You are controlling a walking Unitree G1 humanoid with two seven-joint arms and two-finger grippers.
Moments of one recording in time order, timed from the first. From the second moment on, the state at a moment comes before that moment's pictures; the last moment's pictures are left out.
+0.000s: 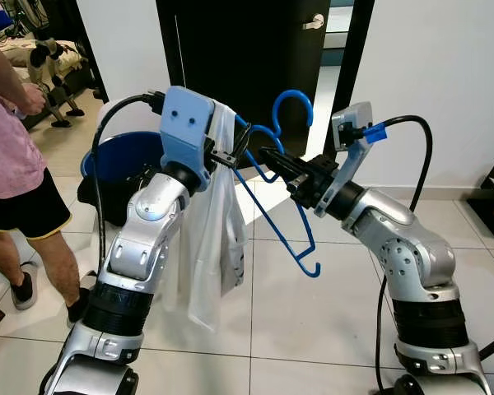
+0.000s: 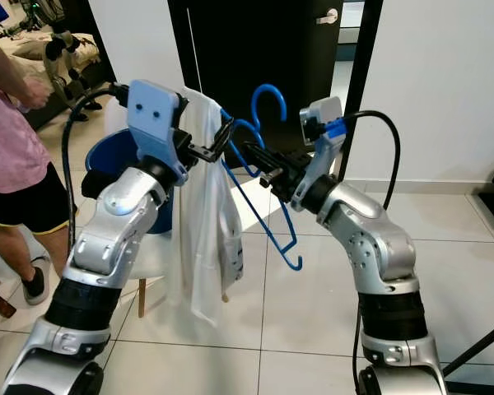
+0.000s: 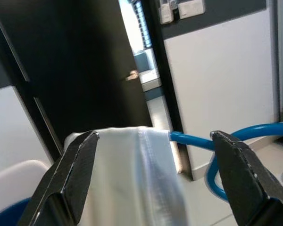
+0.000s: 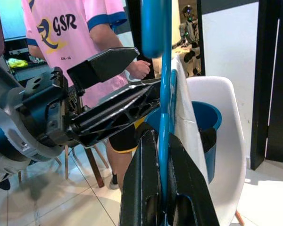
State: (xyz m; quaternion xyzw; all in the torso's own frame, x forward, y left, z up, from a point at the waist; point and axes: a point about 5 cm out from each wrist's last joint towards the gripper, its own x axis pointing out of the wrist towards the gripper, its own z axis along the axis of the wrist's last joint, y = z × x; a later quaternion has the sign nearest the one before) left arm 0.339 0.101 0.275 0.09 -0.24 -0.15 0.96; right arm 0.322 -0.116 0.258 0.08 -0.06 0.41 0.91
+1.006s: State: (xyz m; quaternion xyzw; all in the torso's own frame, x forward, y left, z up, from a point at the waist) left arm 0.352 0.102 0.239 0.13 -0.15 -0.12 0.97; right arm 0.318 -0.119 0.272 0.10 -0.08 0.41 0.90
